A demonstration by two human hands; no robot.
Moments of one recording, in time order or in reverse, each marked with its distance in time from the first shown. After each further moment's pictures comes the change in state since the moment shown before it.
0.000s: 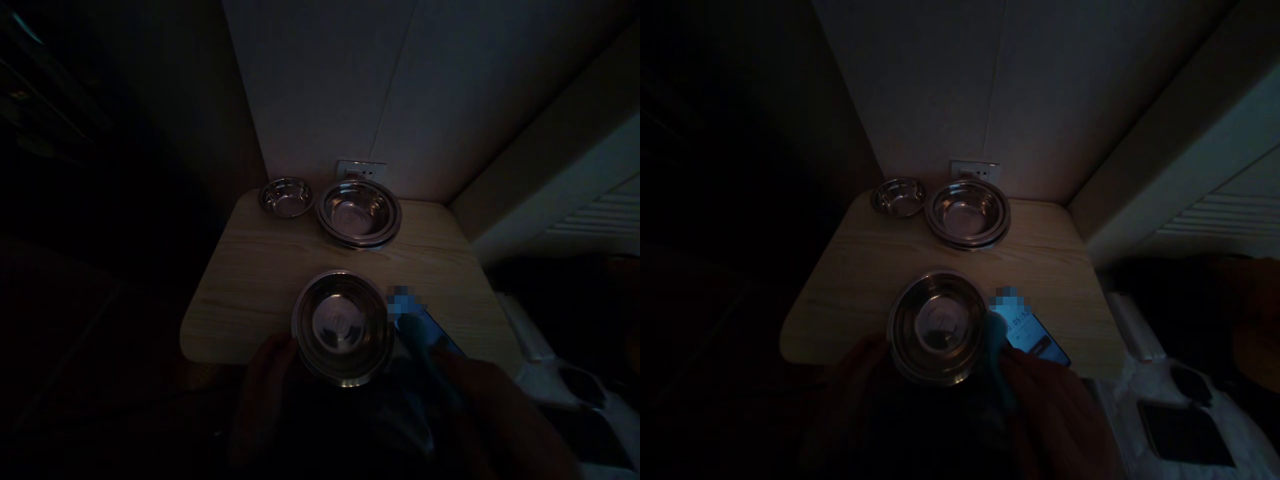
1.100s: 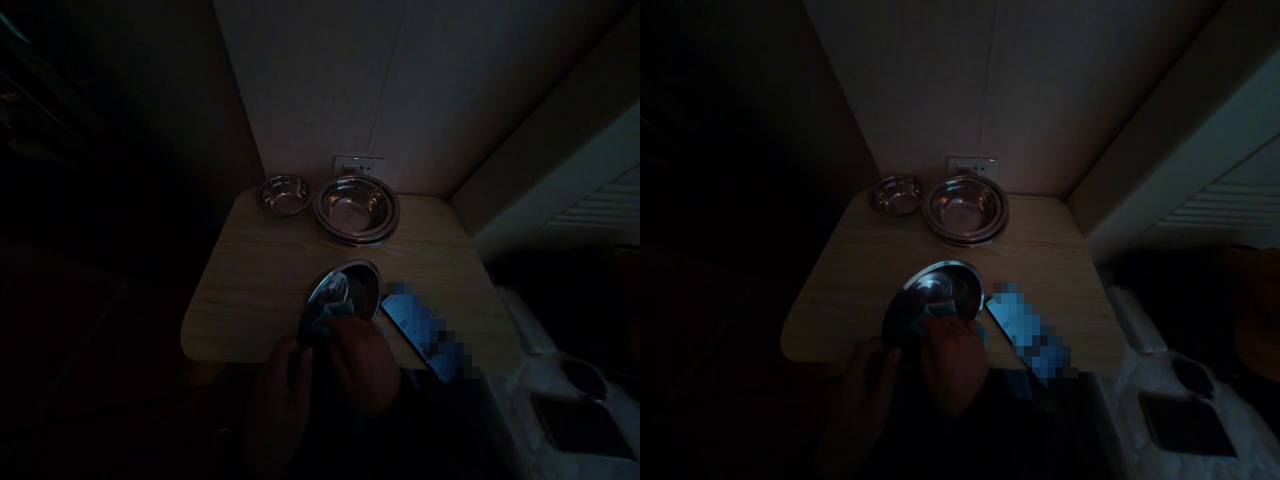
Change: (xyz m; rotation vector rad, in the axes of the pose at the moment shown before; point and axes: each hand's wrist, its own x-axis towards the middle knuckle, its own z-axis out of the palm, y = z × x) left_hand -0.016 -0.005 0.007 0.696 0.156 0.500; right_hand 0.058 -0.035 0.105 0.298 -0.299 0.143
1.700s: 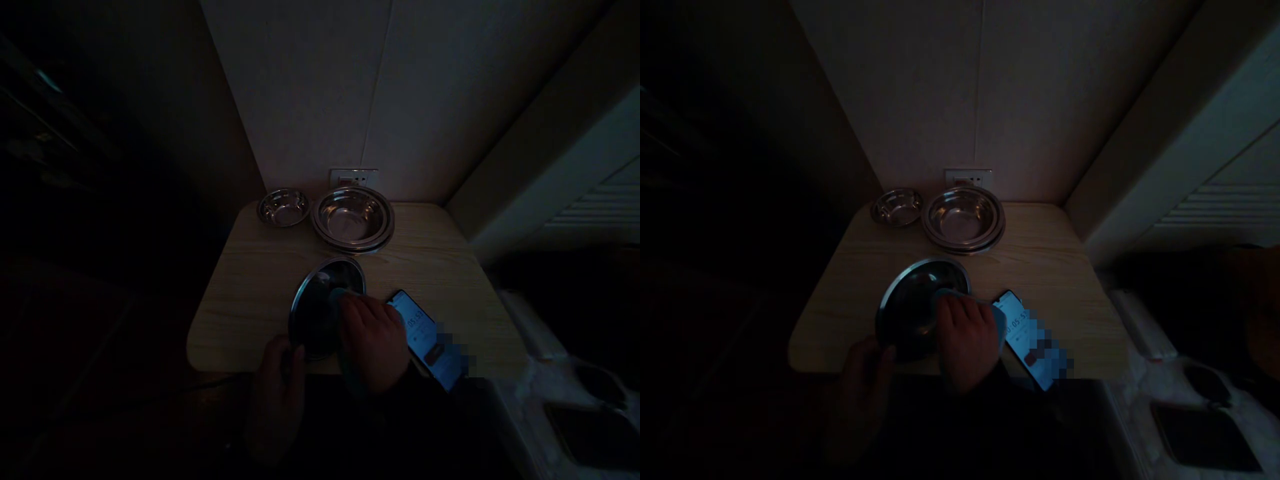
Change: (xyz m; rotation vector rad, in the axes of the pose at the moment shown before) left_hand 0.009 0.003 0.001 0.016 0.129 0.043; right_hand 0.014 0.008 -0.016 -0.415 0.255 -0.078
